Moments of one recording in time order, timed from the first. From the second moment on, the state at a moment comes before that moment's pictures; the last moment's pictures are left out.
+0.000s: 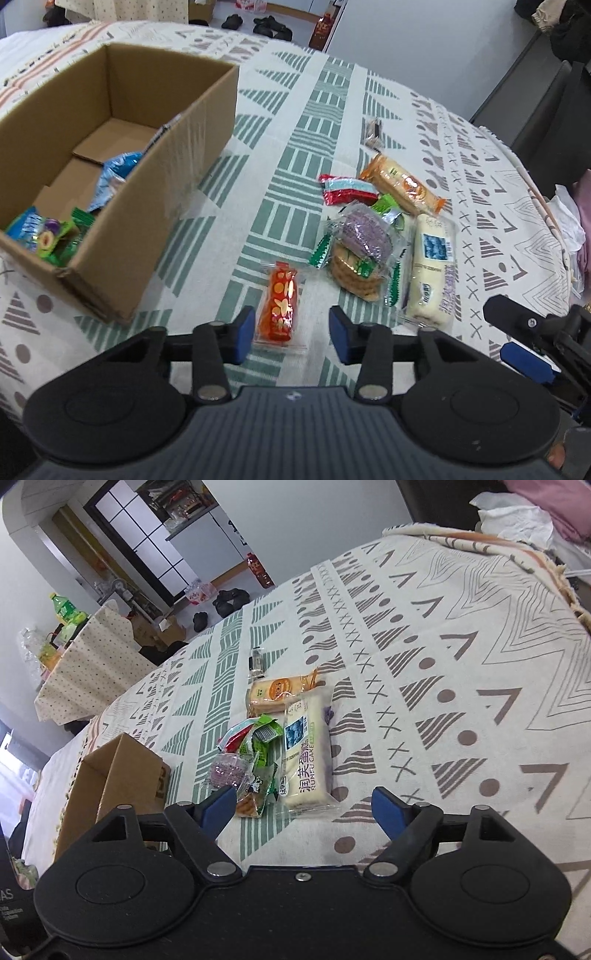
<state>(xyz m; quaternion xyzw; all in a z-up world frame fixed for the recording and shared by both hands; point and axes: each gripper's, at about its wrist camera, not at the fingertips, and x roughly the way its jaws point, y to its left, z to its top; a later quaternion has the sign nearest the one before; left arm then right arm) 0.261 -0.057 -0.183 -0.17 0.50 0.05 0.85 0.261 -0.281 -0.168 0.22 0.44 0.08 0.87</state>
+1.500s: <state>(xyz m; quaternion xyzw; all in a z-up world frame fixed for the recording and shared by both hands) 0.248 -0.054 -0.168 -0.18 0.51 0.07 0.84 0.267 -0.268 -0.206 0.22 0.50 0.07 0.83</state>
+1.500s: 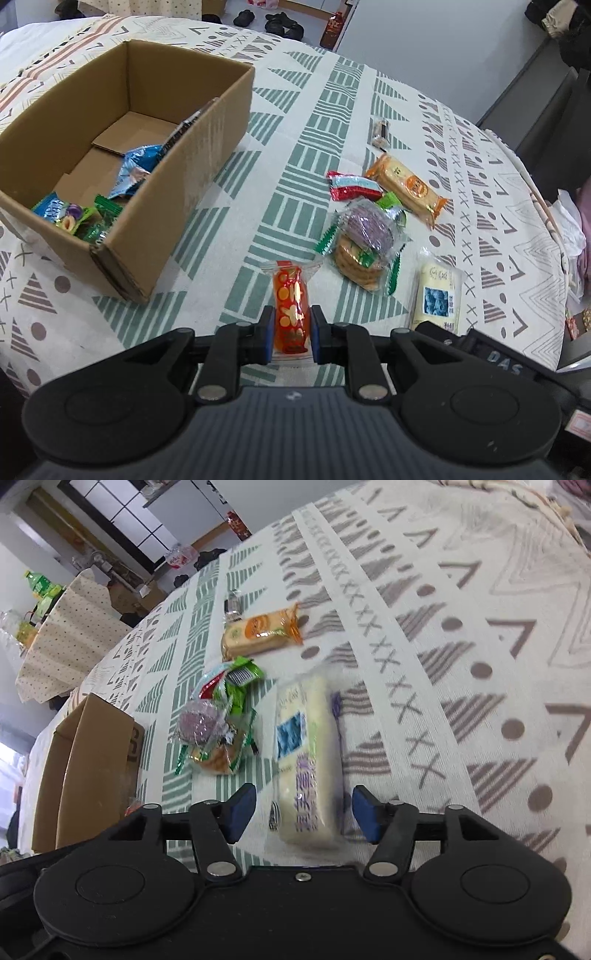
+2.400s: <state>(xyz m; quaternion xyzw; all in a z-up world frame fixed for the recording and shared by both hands) 0.221 -0.007 -0.098 -0.18 0.45 0.10 0.87 0.263 -0.234 -0.167 0.21 0.46 0.15 0.85</state>
